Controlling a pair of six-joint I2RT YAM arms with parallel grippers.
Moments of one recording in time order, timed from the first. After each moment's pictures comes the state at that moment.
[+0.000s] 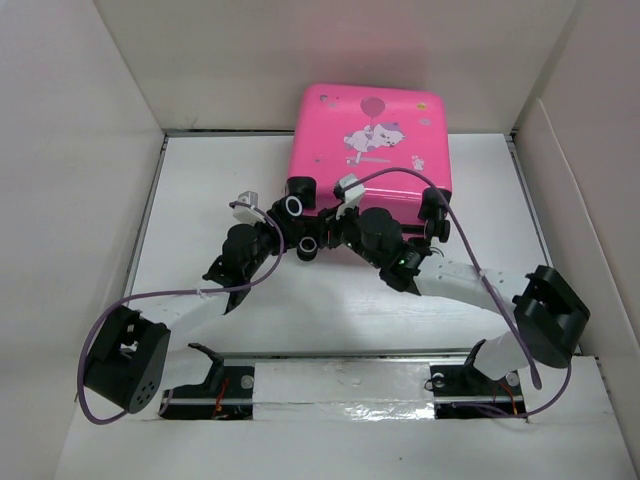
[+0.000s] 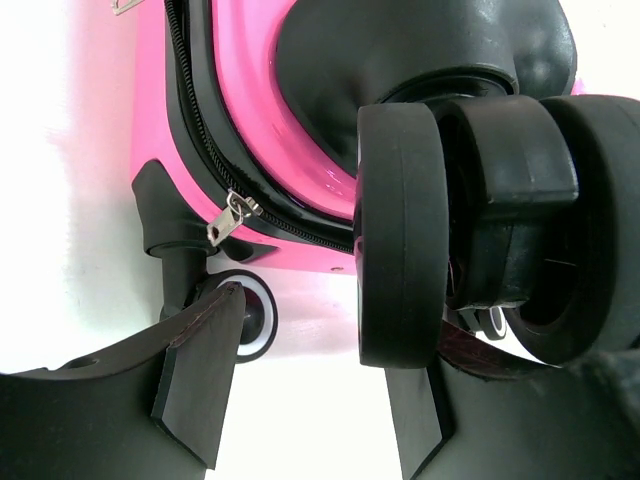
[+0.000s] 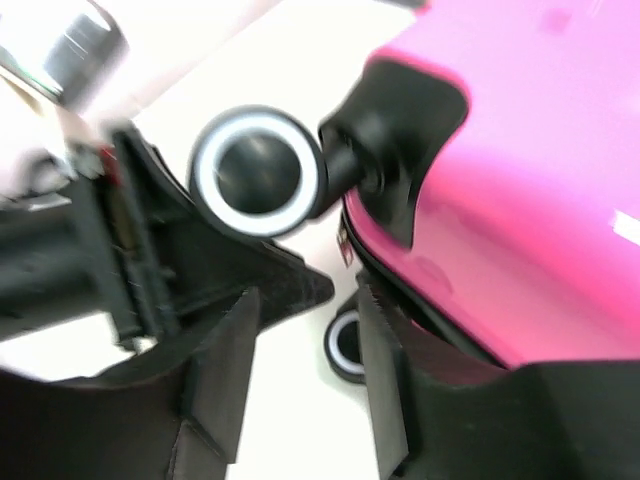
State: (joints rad) left arm -0.47 1.22 0.45 0.53 -0.02 -0.77; right arm 0.90 1.49 0.94 0.45 0.16 0.19
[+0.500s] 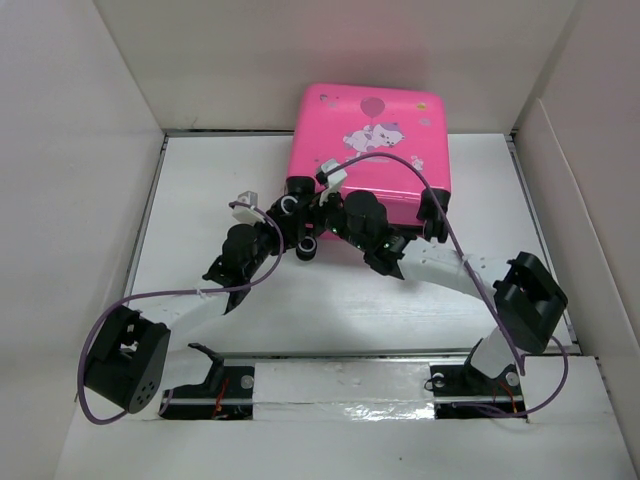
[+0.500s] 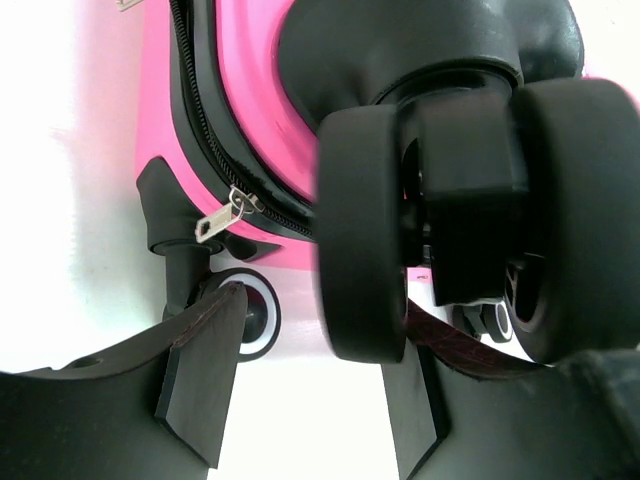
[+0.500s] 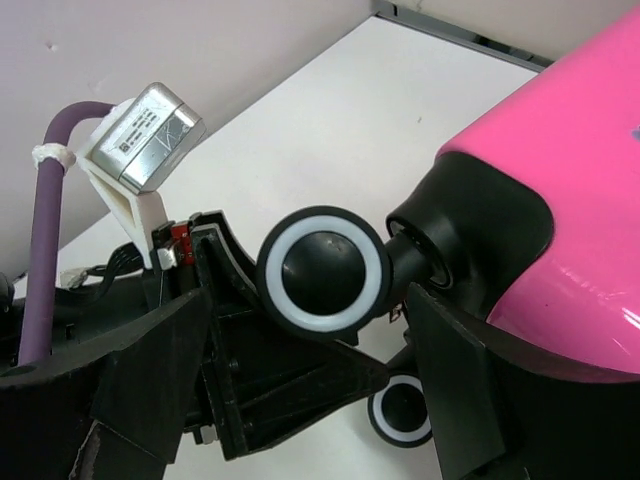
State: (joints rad) left arm -0.47 1.22 0.45 0.53 -0.02 -0.75; right arm 0.89 1.61 1.12 0.42 0.02 0.20
